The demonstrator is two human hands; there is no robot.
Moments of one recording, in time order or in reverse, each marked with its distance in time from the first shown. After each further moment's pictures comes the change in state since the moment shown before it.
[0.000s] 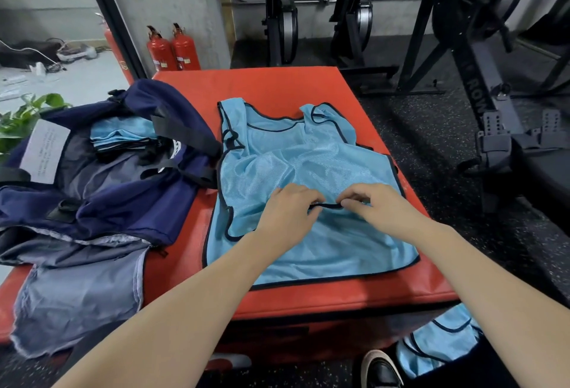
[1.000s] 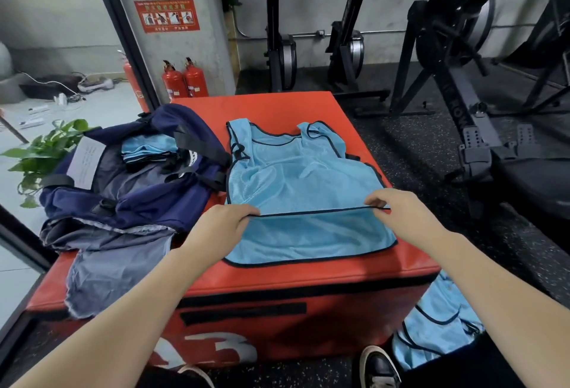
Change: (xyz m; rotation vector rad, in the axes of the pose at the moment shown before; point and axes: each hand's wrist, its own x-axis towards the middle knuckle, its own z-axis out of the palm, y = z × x) left_hand -0.097 -0.052 -0.087 0.090 -0.018 -0.108; right_hand -0.070 0.012 -0.028 -0.215 0.229 -0.031
